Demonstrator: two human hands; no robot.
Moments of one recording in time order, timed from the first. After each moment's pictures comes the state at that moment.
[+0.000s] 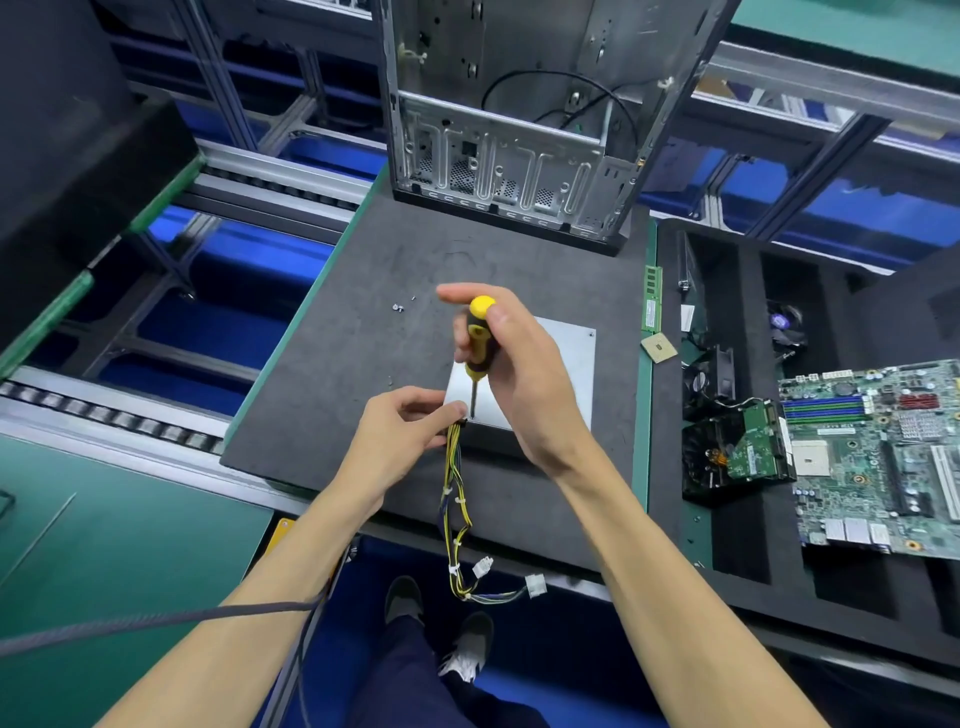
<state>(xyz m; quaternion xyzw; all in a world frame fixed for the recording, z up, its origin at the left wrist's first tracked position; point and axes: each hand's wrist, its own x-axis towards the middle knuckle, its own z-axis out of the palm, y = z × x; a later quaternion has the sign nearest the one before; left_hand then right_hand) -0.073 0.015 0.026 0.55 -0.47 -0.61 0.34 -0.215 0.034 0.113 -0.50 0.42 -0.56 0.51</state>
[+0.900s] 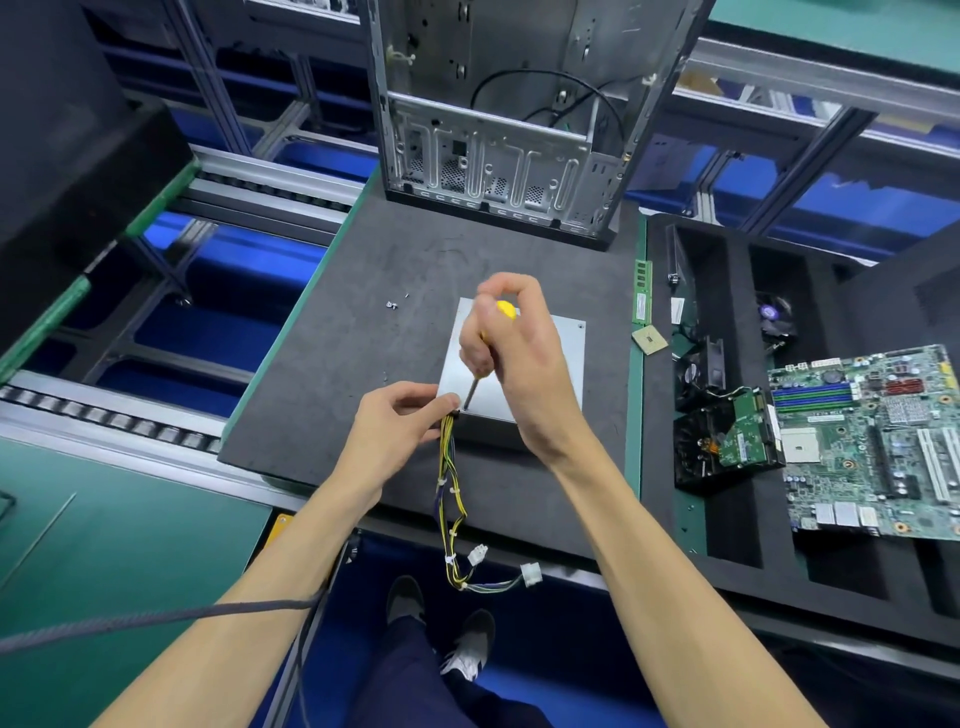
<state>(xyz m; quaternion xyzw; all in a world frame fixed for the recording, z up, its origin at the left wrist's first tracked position) -0.074 0.017 0.018 0.54 -0.47 -0.60 0.34 -0.217 0.039 0.111 -0.48 0.44 -0.58 0.49</state>
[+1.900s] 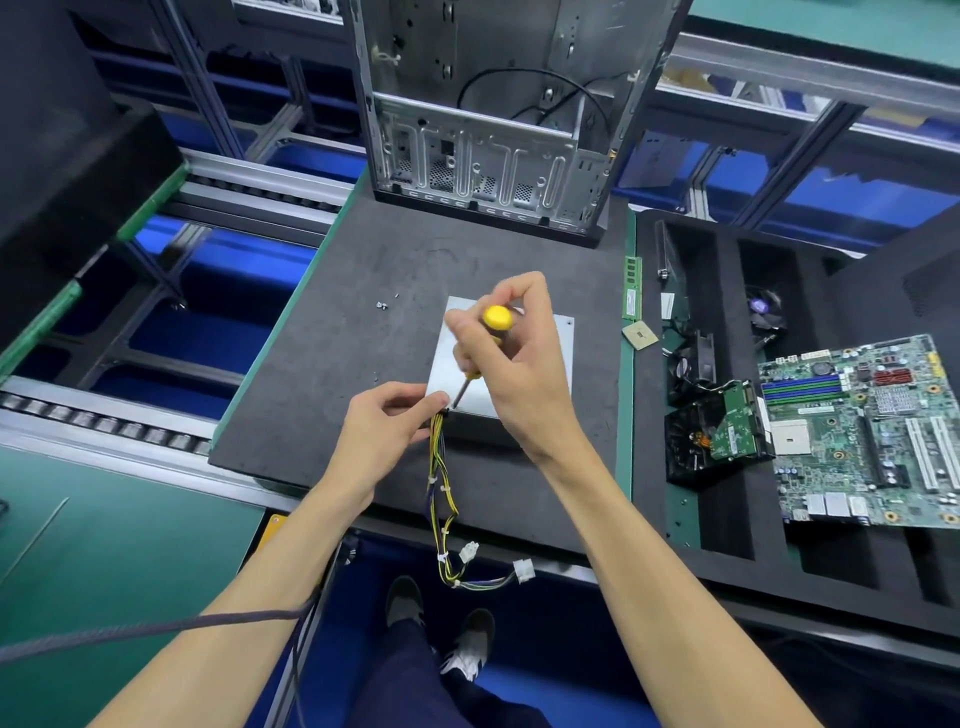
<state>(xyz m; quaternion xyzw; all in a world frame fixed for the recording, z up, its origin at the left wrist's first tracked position) -0.076 0.021 0.018 0.55 -0.45 -0.61 0.35 -0.220 0.047 0.109 -0.47 0.43 -0.62 0.45</state>
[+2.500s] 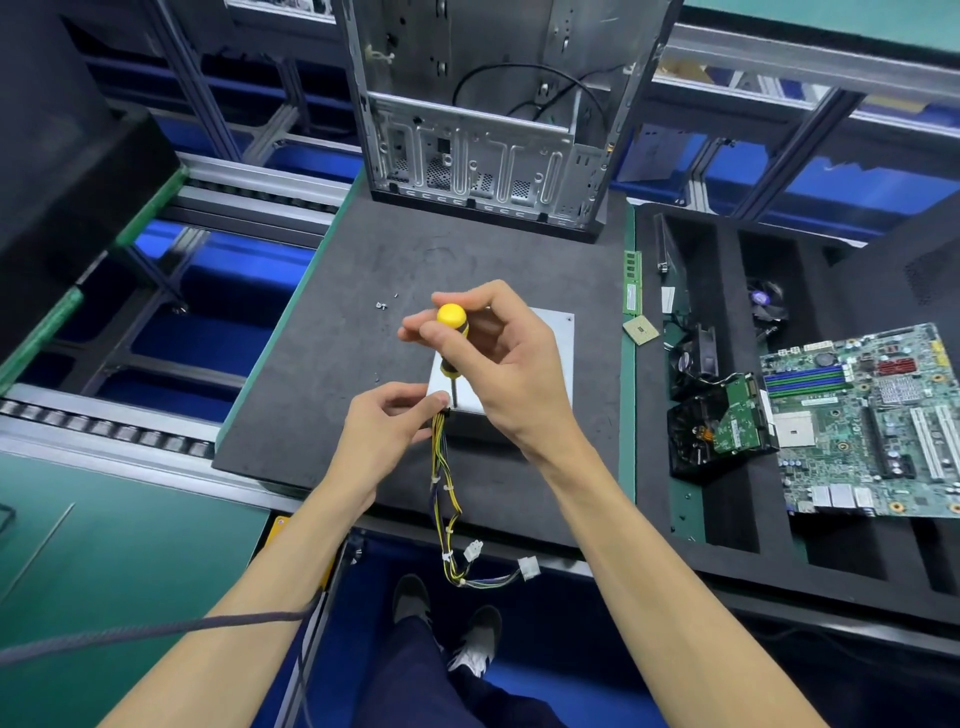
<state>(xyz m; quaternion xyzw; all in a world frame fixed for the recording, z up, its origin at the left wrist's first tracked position) -0.075 0.022 0.022 0.55 -0.45 -0.60 0.35 -0.213 0.050 0.115 -0.49 0.39 -0.62 0.47</state>
